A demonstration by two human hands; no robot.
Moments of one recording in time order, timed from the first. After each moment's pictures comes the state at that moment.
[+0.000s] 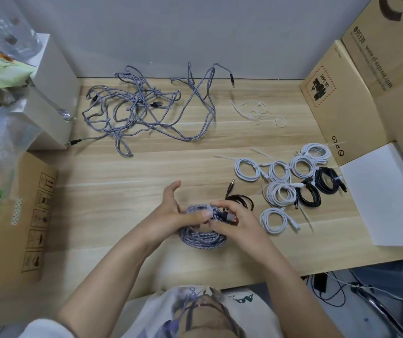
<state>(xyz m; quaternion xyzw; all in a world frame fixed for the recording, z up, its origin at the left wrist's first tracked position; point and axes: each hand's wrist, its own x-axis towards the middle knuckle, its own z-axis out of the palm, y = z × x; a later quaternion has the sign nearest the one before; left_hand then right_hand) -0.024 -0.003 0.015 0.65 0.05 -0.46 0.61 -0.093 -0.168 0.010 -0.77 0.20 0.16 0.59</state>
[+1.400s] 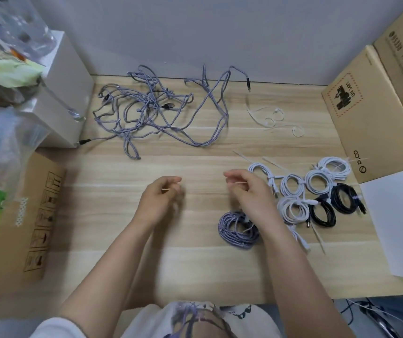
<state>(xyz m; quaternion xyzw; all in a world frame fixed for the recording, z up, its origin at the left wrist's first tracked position) 0.024 -0.003 -0.049 0.76 0.11 -0.21 0.60 -0.021 -0.192 0.010 -0.80 0.21 0.07 0.55</state>
